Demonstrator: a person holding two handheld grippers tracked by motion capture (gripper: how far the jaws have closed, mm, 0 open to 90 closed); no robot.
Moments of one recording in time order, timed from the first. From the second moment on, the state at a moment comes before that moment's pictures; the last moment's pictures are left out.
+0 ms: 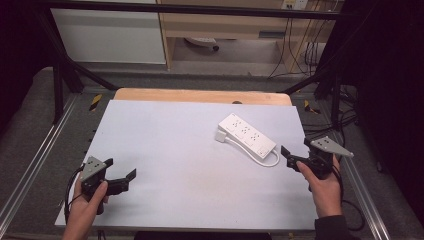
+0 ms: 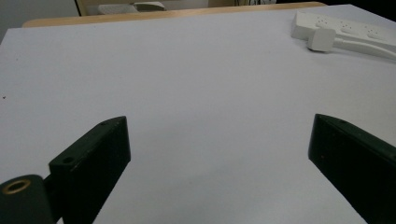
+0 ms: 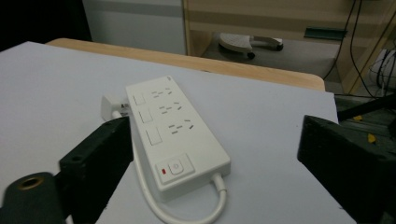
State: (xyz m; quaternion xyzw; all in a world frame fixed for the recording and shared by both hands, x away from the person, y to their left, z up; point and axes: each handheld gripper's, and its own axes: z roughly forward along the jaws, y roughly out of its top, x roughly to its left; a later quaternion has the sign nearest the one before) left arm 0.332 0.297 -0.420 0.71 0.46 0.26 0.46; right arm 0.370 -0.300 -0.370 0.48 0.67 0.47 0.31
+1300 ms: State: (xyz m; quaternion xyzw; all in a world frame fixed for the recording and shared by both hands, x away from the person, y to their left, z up) left arm 0.334 0.296 -0.421 0.71 0.47 0.25 0.46; right arm 0.419 -0.259 -0.342 0.44 0.70 0.48 0.31
